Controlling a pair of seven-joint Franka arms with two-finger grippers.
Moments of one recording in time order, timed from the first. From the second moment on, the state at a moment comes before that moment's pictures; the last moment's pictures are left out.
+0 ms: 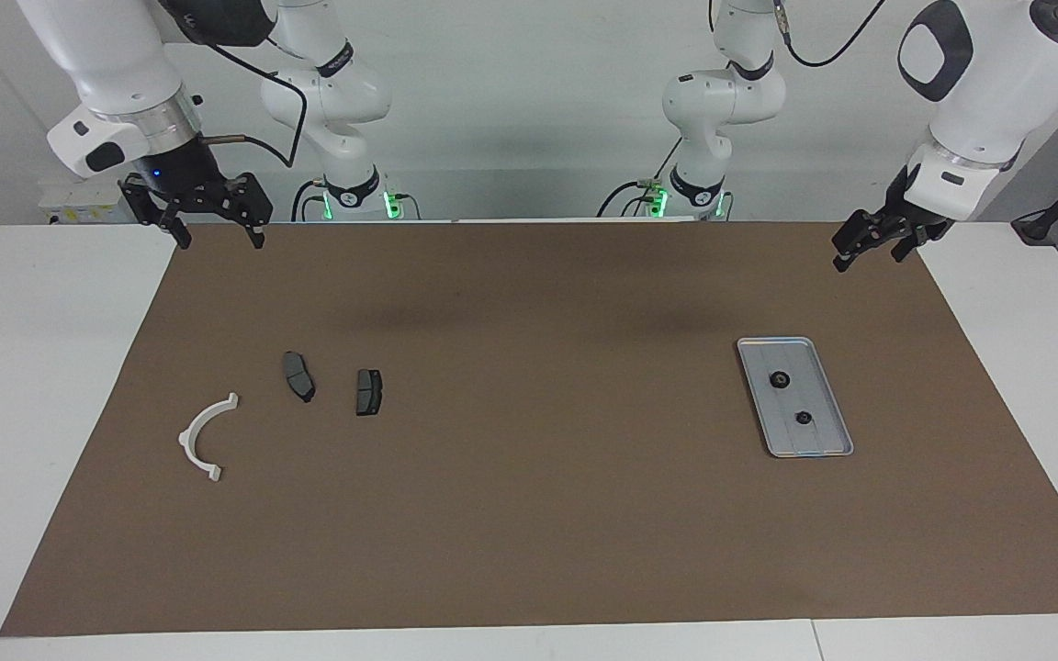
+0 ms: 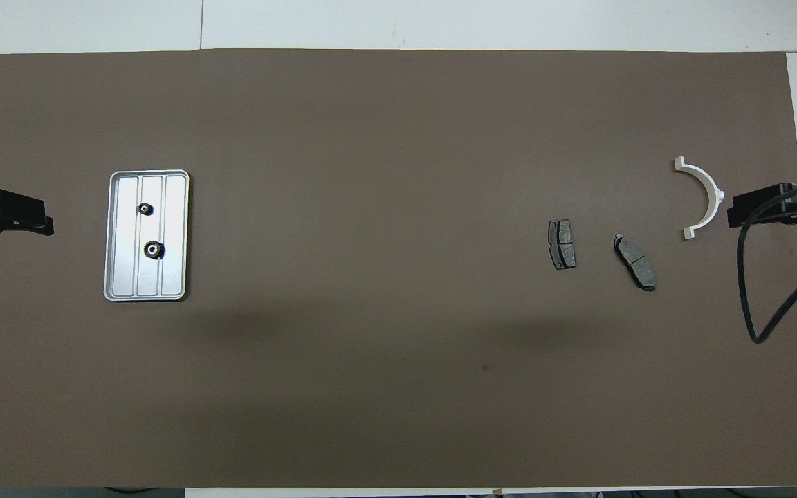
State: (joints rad) left arm 0.02 -0.04 0.00 -1.71 -0.01 1.64 -0.09; right arm 0.03 -0.06 -0.04 -1.62 -0.01 1.57 0.01
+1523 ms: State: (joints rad) left arm 0.03 -0.05 0.00 -1.86 -0.01 1.78 -0.10; right arm 0.03 -0.06 -0.05 -1.62 -0.01 1.57 0.01
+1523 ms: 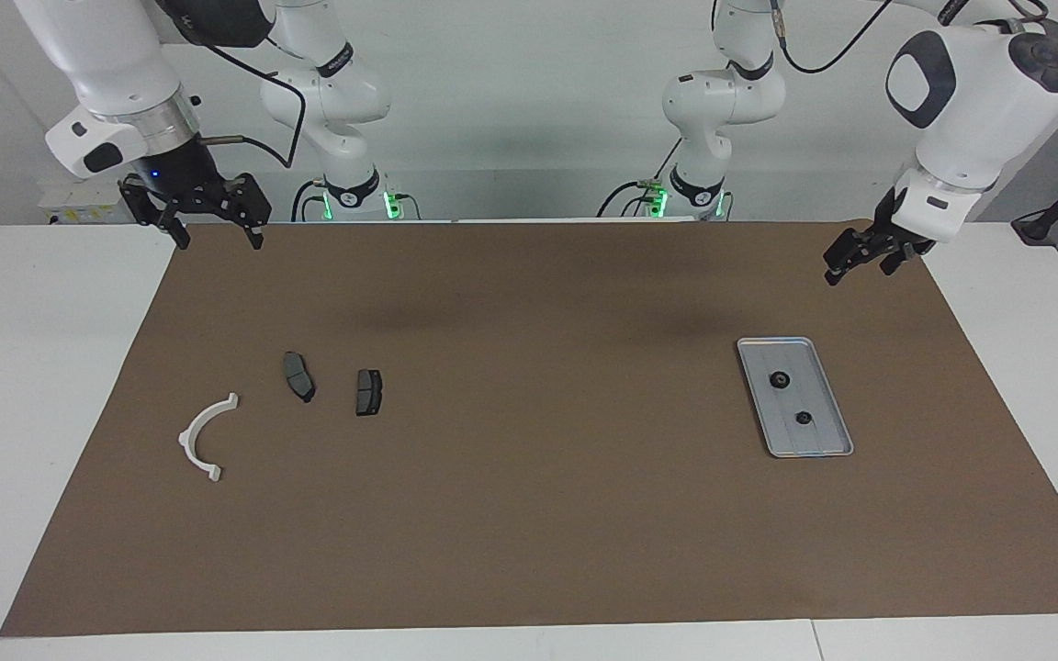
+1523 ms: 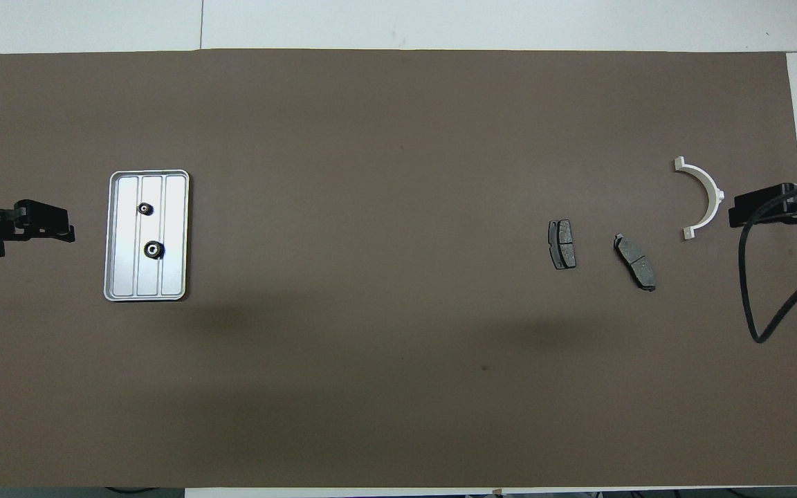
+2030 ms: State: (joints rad) left arm 0.03 0.04 0.00 -2.08 -0.01 2.12 -0.17; right arm 0.03 -0.05 -0.04 -1.63 -0.01 1.62 0.01
